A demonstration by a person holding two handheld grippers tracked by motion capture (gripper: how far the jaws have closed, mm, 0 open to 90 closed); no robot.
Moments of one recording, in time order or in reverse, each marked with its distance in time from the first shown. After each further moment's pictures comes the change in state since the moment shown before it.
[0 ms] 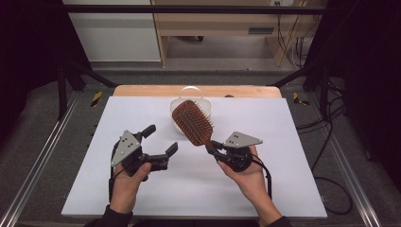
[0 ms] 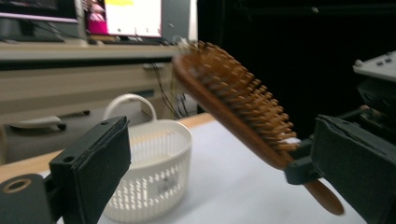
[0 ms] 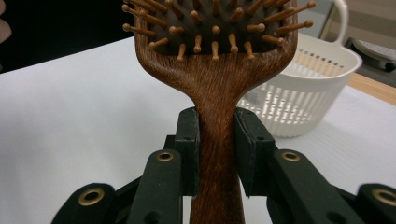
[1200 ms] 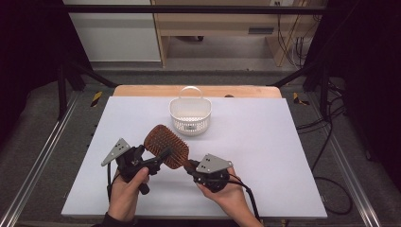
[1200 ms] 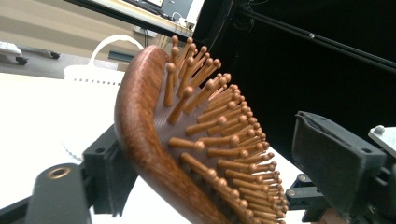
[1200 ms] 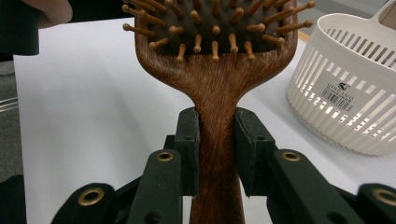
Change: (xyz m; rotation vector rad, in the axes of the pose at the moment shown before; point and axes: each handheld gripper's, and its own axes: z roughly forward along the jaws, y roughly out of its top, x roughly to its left) left arm 0.016 -0.029 -0.013 0.026 -0.041 -0.342; right arm 0.064 -0.022 0.032 0.022 0.060 -0.156
